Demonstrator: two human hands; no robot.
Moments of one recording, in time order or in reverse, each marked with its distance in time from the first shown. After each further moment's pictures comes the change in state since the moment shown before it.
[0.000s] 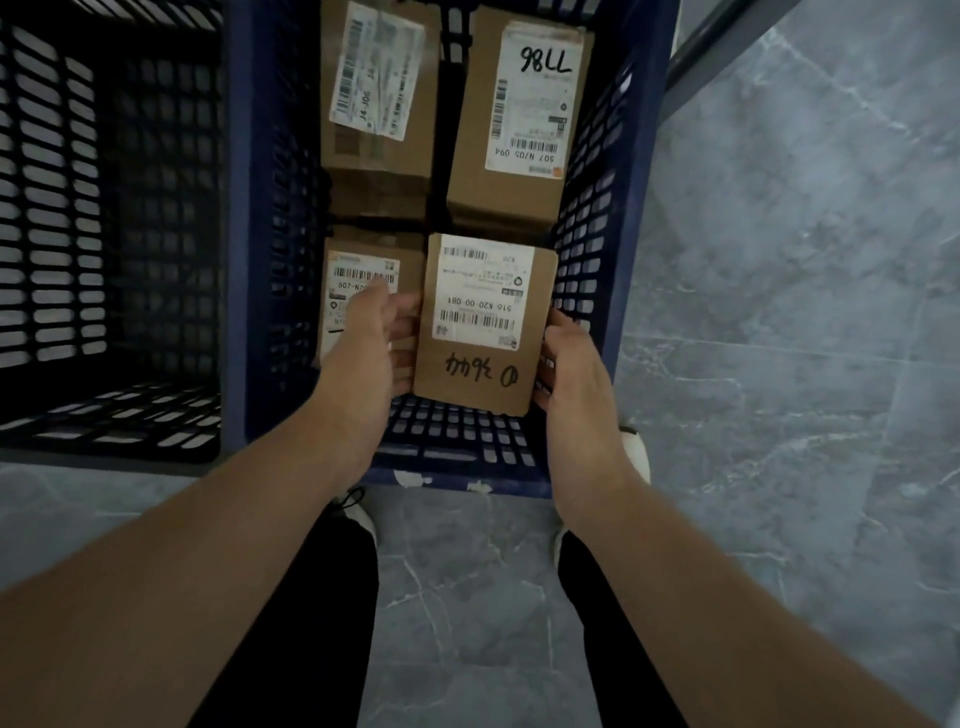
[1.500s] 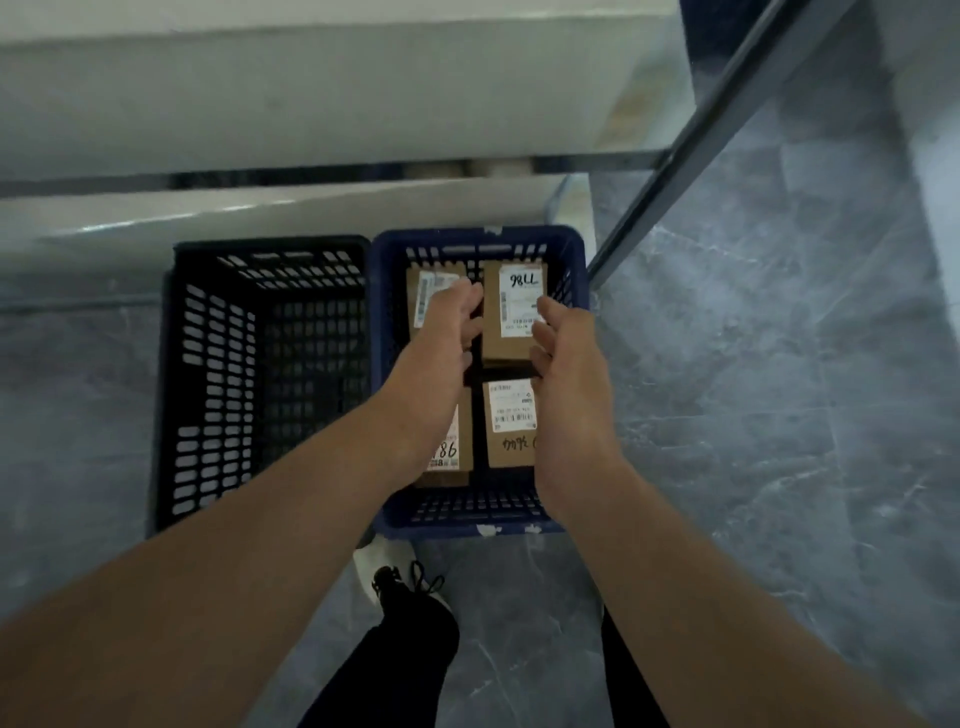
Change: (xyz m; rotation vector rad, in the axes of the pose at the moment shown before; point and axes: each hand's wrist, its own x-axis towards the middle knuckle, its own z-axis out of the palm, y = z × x) left_hand -0.184 0.166 -0.033 0.170 -0.272 0.326; right_hand -0.195 -0.179 0.055 0.191 0.061 -0.152
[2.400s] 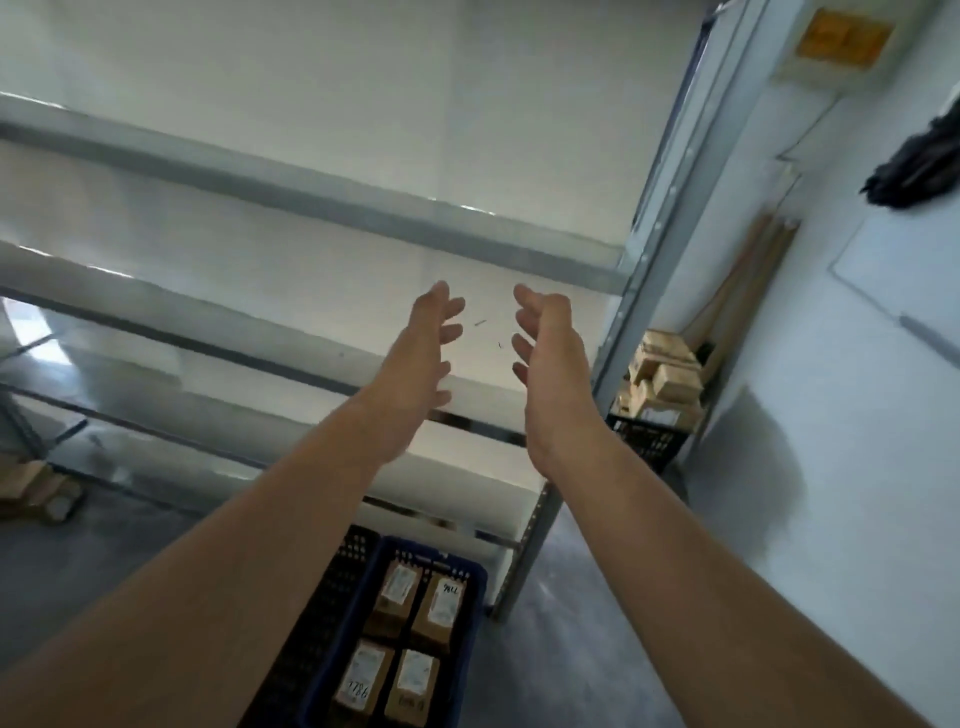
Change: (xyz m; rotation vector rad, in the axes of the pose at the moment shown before) left_hand -0.534 0.354 0.094 -0.186 0.274 0.713; right_hand -0.531 -0.367 -0.114 -0.114 -0.423 -0.849
